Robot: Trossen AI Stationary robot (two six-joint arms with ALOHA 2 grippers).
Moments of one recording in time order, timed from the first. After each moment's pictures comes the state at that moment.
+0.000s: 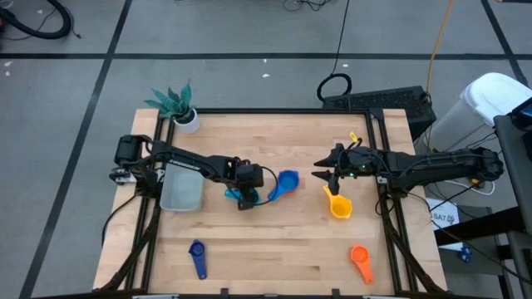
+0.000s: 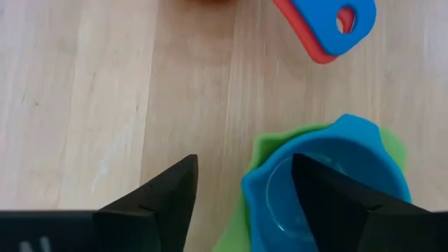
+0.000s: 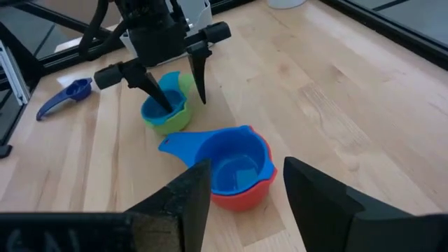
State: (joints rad) left arm 0.00 1.77 1.05 -0.41 0.00 -0.08; right arm -0.07 0.84 0.43 -0.06 0.07 0.31
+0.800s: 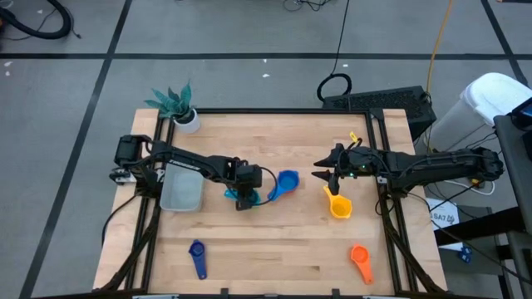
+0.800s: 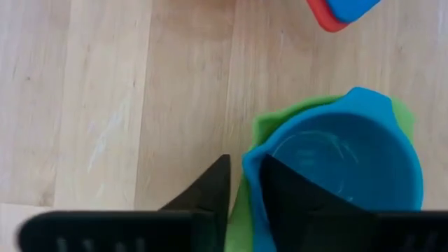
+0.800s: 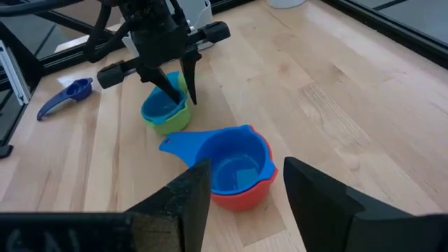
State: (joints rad) left arm 0.00 1.77 1.05 -0.46 0.00 -0.08; right arm -0.07 0.84 0.42 -0.06 0.07 0.31
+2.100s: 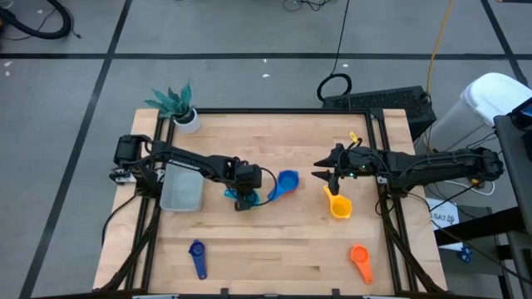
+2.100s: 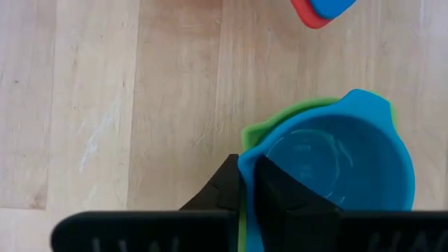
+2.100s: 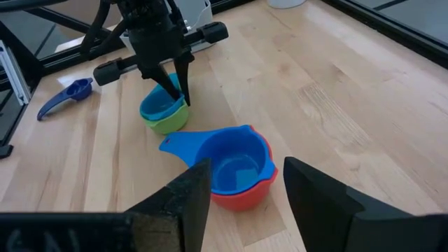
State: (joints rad) left arm 0.00 1.77 1.05 -0.47 0.03 -0.06; right arm -0.07 0.84 0.42 -0.06 0.07 0.31
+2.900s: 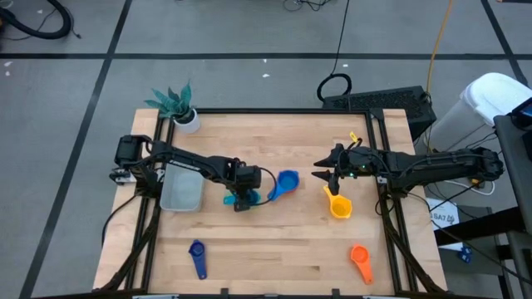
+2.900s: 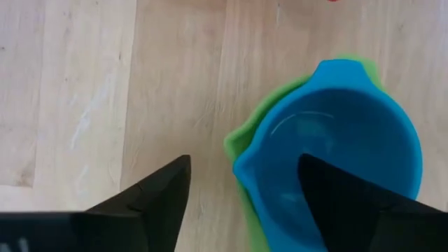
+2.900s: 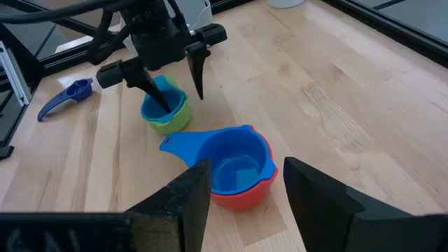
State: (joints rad) left arm 0.00 1.78 1.05 -0.50 0.03 -0.12; right arm -0.07 0.84 0.42 -0.06 0.07 0.31
